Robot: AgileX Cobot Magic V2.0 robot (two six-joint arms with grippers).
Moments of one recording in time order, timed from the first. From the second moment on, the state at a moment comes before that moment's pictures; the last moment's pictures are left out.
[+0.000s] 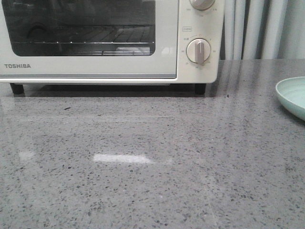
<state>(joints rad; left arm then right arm) -0.04 0.00 0.00 0.00 0.09 0.07 -0.04 -0.01 0.01 -0.06 0.05 -0.08</state>
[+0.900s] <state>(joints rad) -0.04 0.00 -0.06 -0.15 -0.14 -0.04 -0.04 -0.01 -0.04 -0.05 0.07 0.33</state>
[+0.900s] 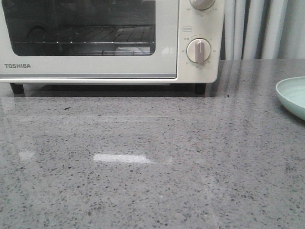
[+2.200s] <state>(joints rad) -0.47 1.12 -1.08 -0.11 0.38 0.02 -0.04 0.58 -0.95 -0.04 0.80 0.14</state>
